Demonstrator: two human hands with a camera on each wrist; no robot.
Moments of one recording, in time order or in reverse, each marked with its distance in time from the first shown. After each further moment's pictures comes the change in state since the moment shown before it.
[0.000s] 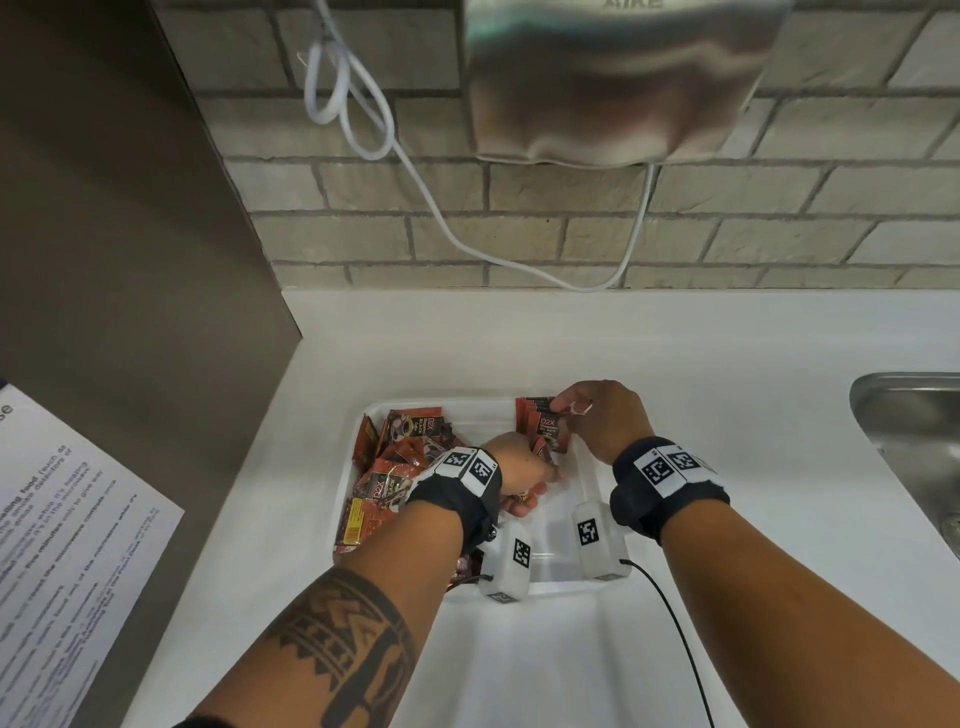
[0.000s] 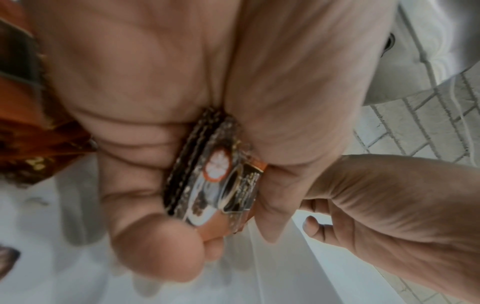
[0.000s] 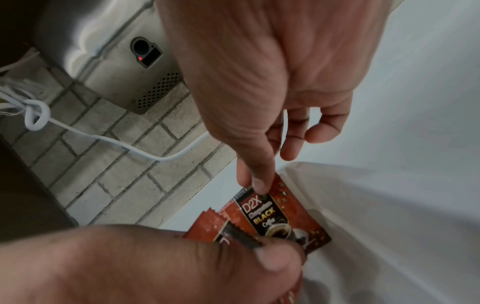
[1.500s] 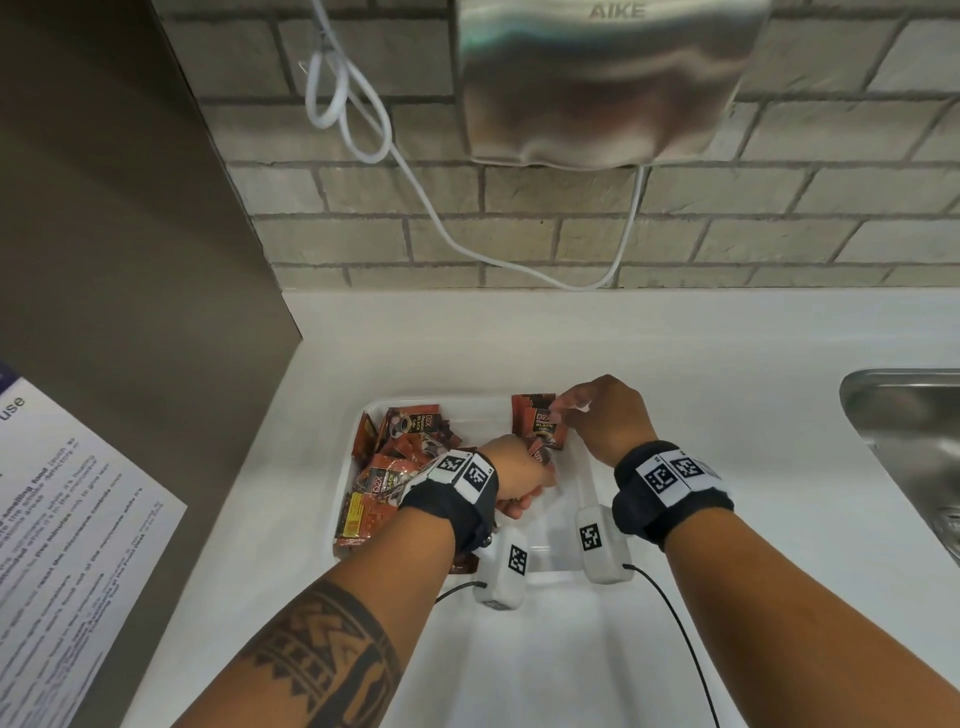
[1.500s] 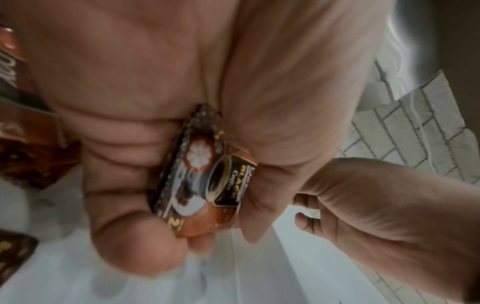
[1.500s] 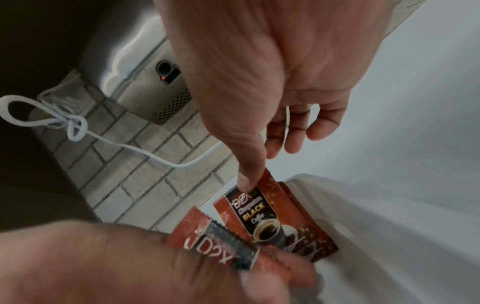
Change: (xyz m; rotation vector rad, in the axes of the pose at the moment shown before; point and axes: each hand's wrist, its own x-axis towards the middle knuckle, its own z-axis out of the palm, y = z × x) left_hand -0.013 -0.003 0.009 -0.002 0.029 -0.030; right_hand -0.015 -0.002 -0.006 0.079 0.045 0.013
